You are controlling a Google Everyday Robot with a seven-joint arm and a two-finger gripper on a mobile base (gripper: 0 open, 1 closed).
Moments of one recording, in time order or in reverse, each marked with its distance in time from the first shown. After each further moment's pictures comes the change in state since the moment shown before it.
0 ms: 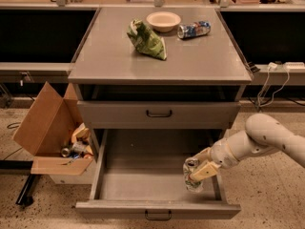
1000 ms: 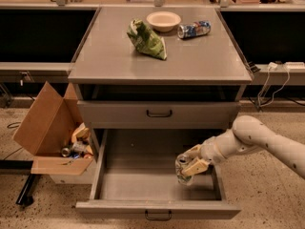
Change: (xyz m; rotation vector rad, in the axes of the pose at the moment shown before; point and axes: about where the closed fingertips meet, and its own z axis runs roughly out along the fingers) arm -0.002 -0.038 0.039 0.019 -0.026 -0.102
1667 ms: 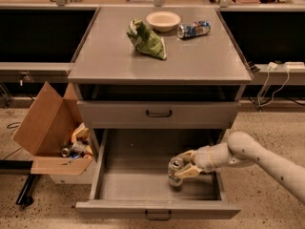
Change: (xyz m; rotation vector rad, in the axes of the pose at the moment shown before) arm 0.020 -0.027 0.057 0.037 -0.164 -0.087
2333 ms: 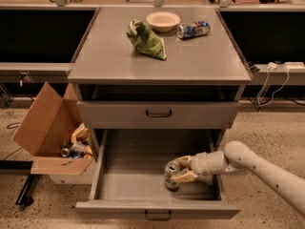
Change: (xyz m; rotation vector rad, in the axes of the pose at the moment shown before) arm 0.024 -0.001 0.029 0.032 -0.040 0.008
